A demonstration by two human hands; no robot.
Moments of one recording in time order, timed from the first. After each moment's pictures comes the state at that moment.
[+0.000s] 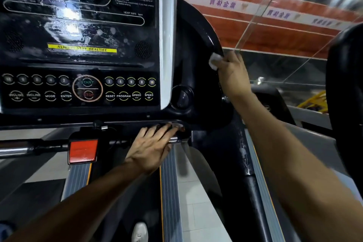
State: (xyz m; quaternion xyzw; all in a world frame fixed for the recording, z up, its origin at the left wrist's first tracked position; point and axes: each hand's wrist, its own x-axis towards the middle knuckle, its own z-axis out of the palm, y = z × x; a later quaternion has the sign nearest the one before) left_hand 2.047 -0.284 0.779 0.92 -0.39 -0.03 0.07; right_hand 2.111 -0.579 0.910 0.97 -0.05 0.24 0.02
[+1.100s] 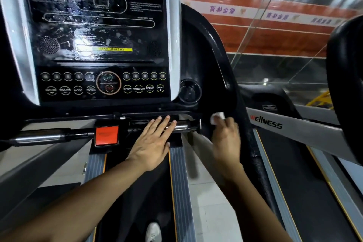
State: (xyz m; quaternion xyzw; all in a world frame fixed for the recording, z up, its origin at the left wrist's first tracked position) left_hand 2.019 -0.239 0.776 0.91 -0.40 -0.03 0.09; right_hand 1.931 -0.461 0.829 0.96 -0.21 0.18 -0.11
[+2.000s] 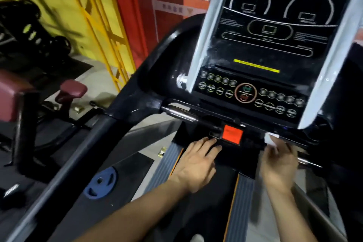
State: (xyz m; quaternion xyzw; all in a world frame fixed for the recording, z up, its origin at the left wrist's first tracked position) left_hand 1.937 -0.047 0.819 0.96 -0.22 0.00 0.14; right_hand 1.982 -0.291 0.804 0.89 -0.10 0.24 -0.38
